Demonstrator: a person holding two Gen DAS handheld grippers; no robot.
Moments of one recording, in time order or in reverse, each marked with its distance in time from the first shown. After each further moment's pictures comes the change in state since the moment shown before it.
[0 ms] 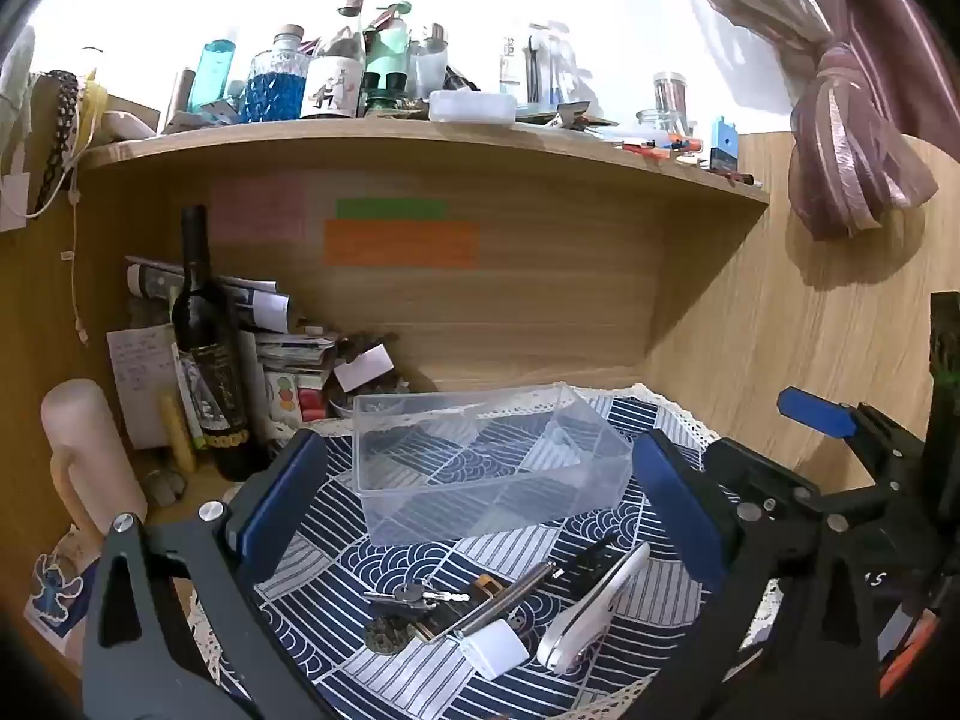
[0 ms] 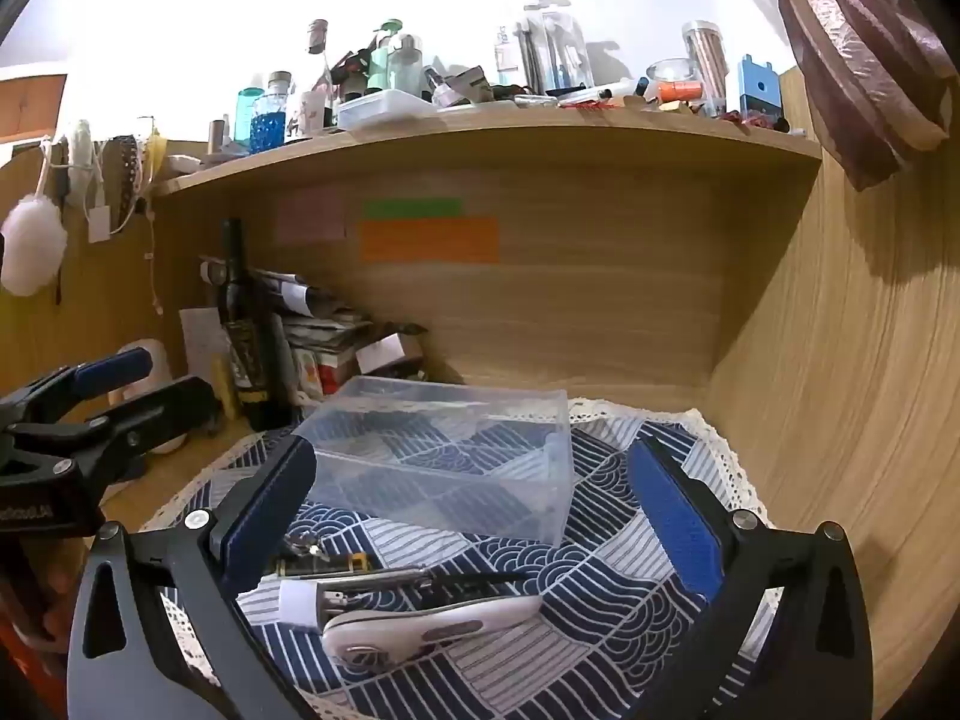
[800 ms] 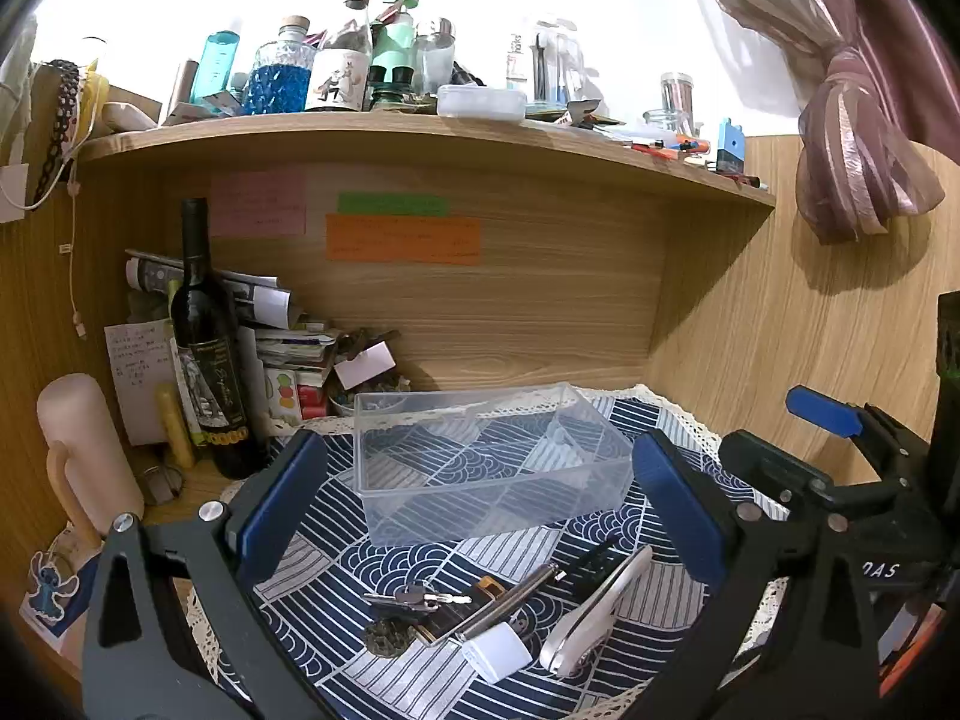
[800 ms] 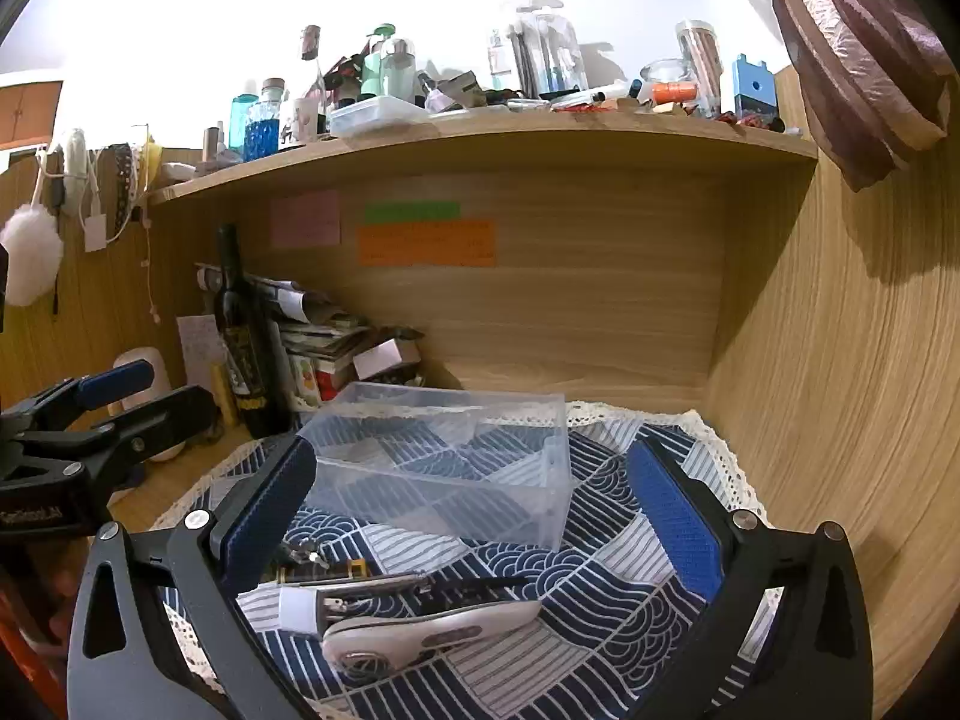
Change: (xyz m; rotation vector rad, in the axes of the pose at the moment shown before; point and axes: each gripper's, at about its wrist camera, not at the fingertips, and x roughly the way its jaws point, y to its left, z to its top) left arm 0.006 0.002 -0.001 -0.015 0.015 0.000; right arm -0.001 -0.001 0.003 0.010 -0.001 -0.004
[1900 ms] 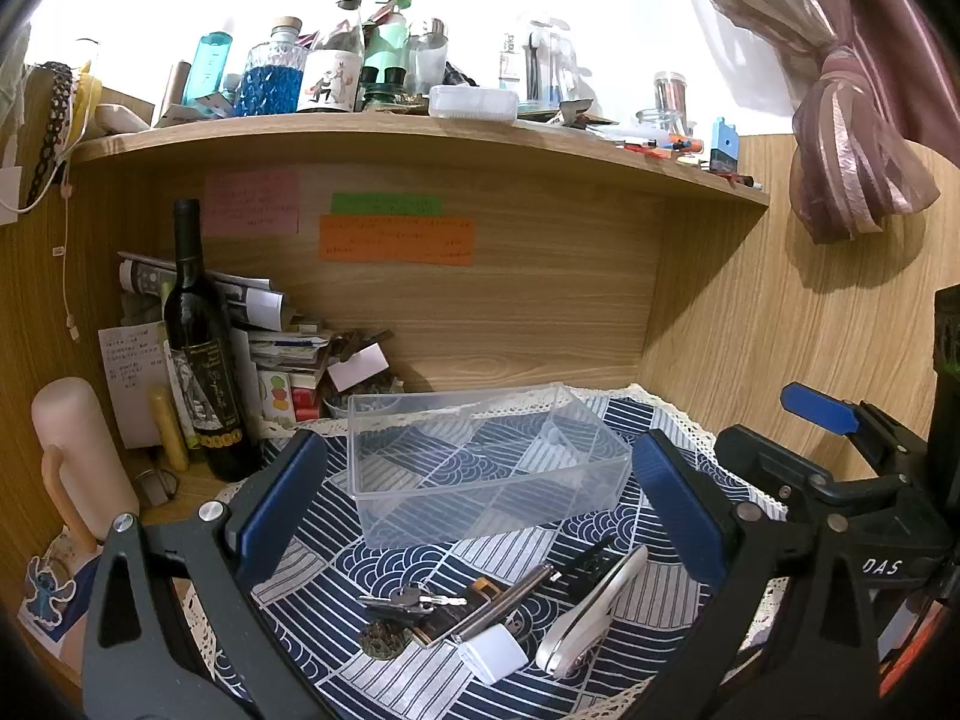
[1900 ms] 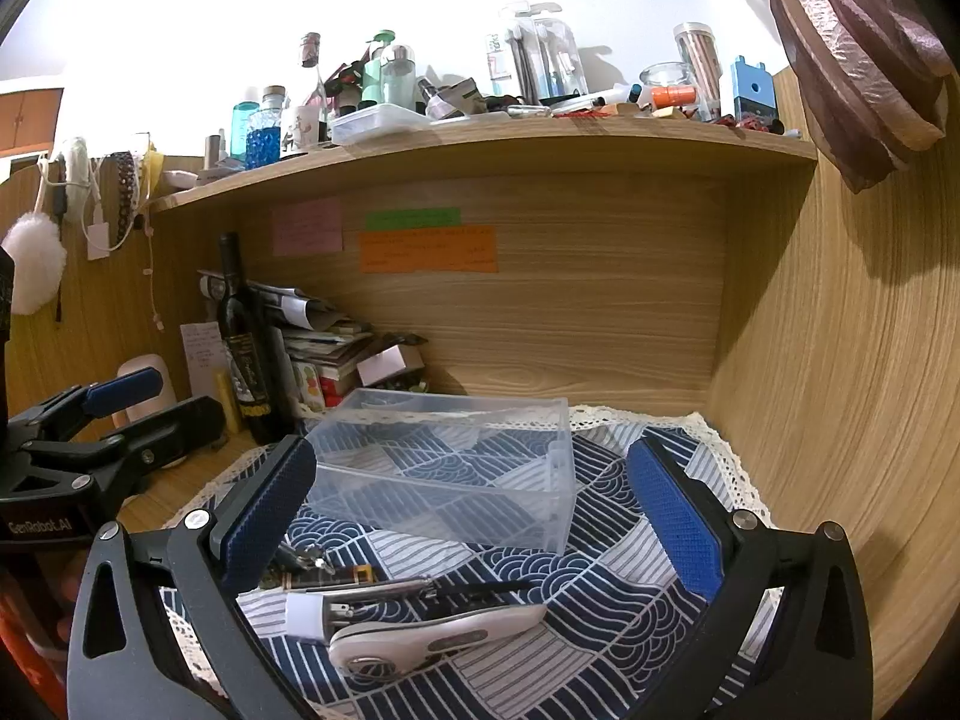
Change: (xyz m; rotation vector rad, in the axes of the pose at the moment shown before) left arm -0.001 0.001 0.003 0.003 0.002 -0.016; right arm 0.000 0.003 0.001 0.008 -0.005 0.009
